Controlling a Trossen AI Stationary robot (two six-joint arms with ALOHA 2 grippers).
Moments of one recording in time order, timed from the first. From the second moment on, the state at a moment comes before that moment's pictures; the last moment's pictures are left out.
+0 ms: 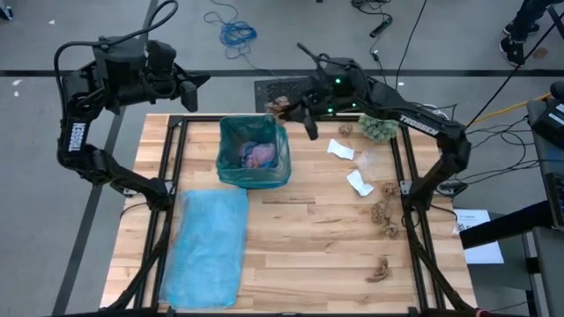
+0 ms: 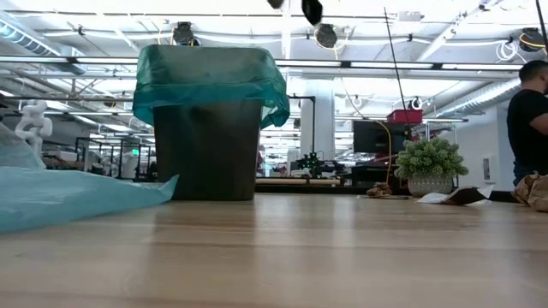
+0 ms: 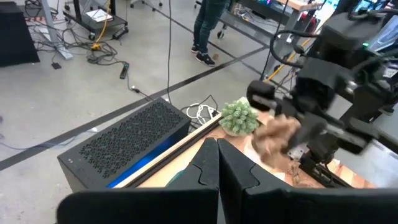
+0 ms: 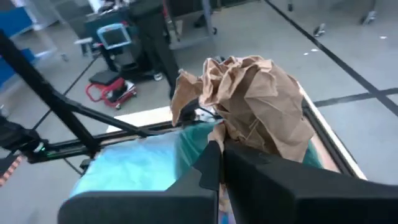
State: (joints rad) left arm 0.48 1.36 2.29 -1.28 -0.12 -0.31; right arm -0.40 1.67 1.85 -0.54 -0.45 0.09
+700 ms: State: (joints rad) left arm 0.48 1.36 2.29 -1.28 -0.12 -0.31; right arm -0.30 2.12 2.29 -0.89 -0.39 0.01
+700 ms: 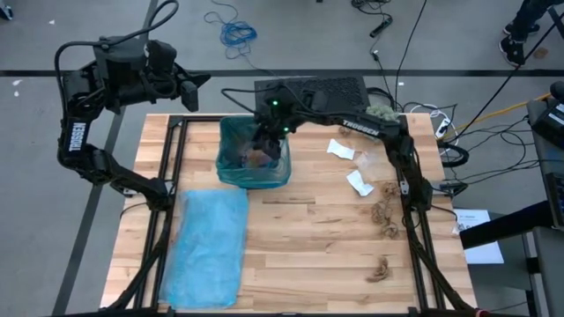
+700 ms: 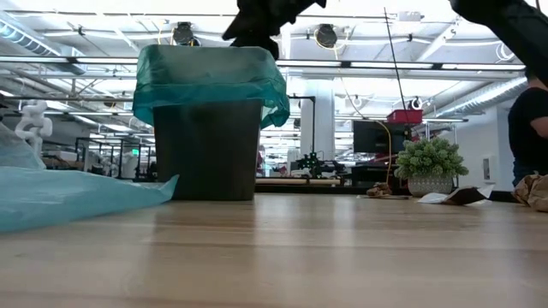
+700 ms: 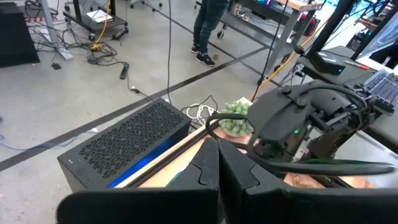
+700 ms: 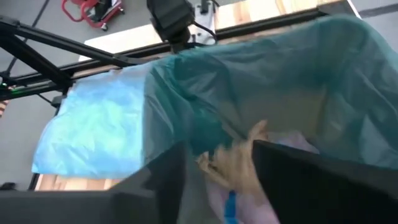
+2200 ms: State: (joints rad) left arm 0.48 1.36 2.29 -1.34 -0.12 -0.27; right arm -0.54 1.42 1.11 -0.91 0.14 -0.31
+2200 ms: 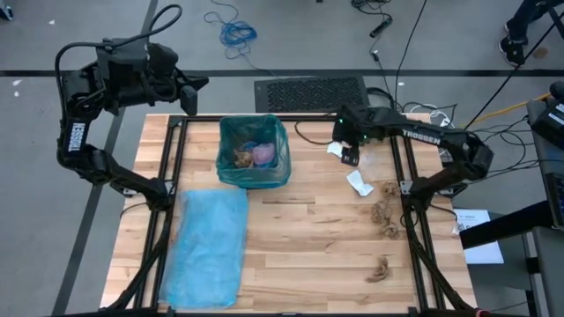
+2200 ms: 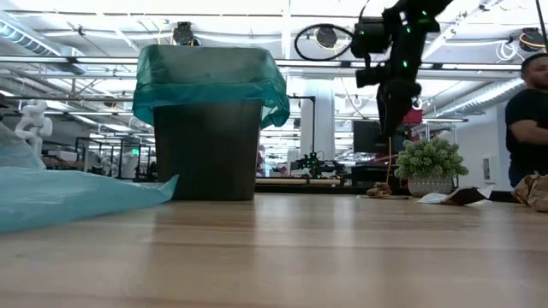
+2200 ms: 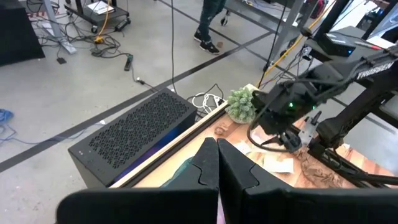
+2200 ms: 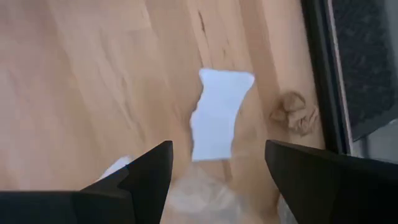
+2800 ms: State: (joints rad) left arm 0.48 1.36 2.29 -1.34 -0.12 -0.26; right arm -0.50 1.42 0.78 -0.58 0.23 -0.27
